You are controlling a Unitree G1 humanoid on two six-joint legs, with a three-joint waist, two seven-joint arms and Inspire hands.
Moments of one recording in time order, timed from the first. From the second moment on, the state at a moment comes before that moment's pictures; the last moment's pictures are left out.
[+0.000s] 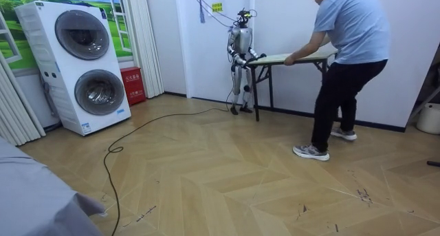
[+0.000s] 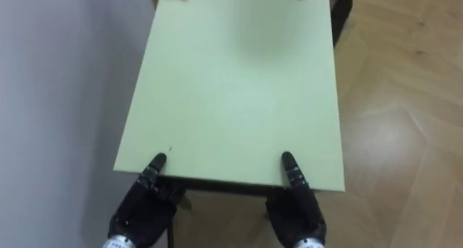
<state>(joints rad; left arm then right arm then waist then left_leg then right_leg) 0.33 0.13 -0.20 0.21 -1.15 0.05 -0.29 0.32 -0.18 0.20 0.28 1.42 -0.04 0.31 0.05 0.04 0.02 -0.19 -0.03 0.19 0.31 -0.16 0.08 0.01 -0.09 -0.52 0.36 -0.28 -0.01</state>
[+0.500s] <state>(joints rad) 0.34 0.11 -0.20 0.22 -1.15 0.05 -0.22 0.32 -0.18 0.20 0.27 1.41 -0.03 0.25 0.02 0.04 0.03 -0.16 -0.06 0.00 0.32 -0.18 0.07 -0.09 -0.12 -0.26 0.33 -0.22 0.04</state>
